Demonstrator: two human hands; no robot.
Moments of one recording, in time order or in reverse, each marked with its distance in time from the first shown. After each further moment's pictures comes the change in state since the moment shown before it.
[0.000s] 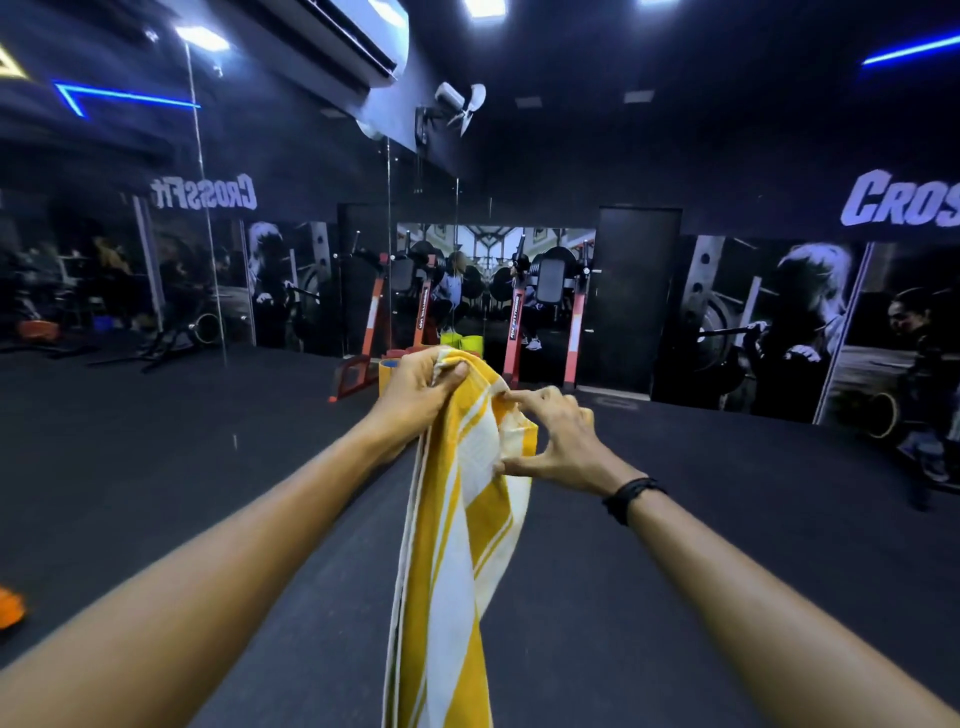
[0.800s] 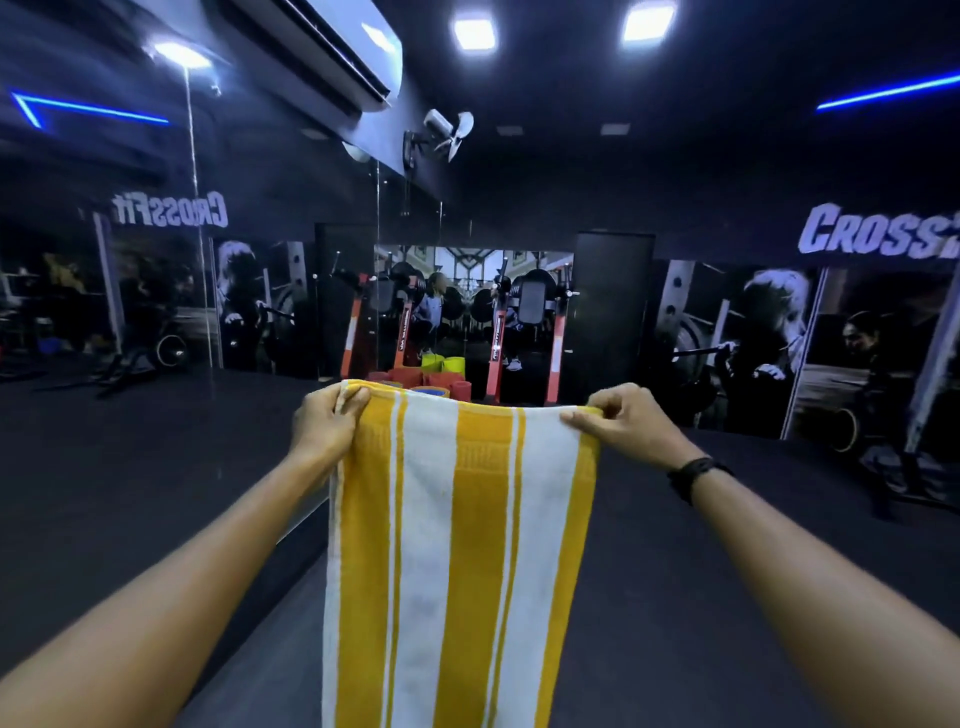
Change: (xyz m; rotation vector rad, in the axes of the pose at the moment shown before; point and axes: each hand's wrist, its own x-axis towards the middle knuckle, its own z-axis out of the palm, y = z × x) left_hand 0.021 -0.076 -0.166 0.309 0.418 -0.154; right_hand 0.059 -0.027 -0.018 0.260 0.165 0.120
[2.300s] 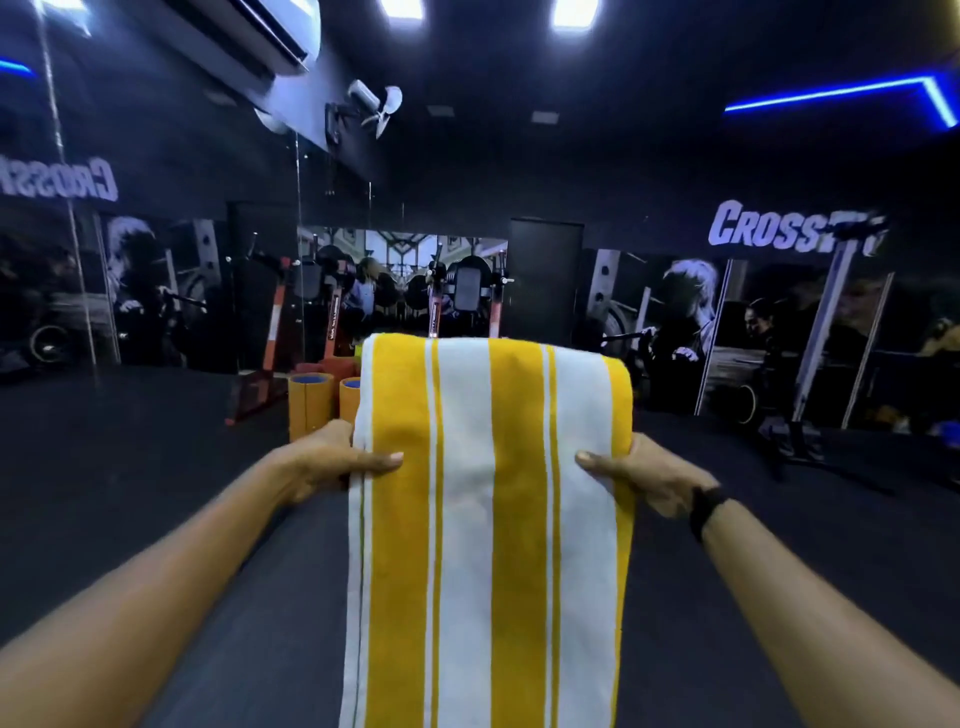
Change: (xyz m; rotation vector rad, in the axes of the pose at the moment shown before) left_hand 0.009 0.010 0.061 -0.134 -0.900 -0.293; right_hand -0.046 0.065 -0.035 0.560 -0.168 0.511
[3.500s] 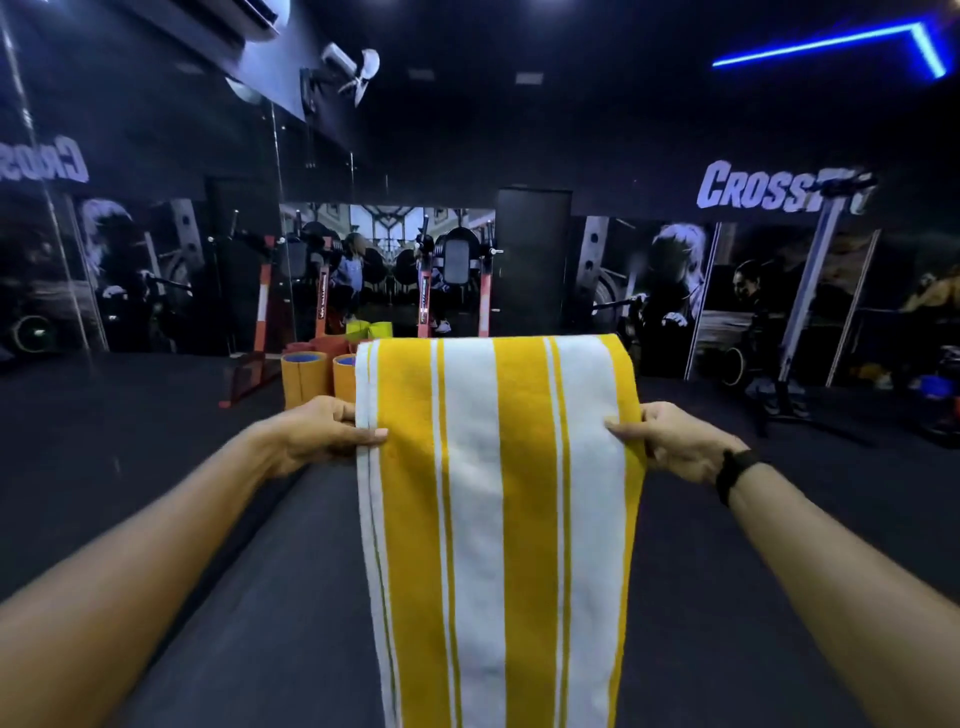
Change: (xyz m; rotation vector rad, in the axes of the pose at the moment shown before) left_hand -0.027 -0.008 0.009 0.027 -0.019 -0.044; right_hand -0.039 0.021 -0.020 0.063 0.076 0.101
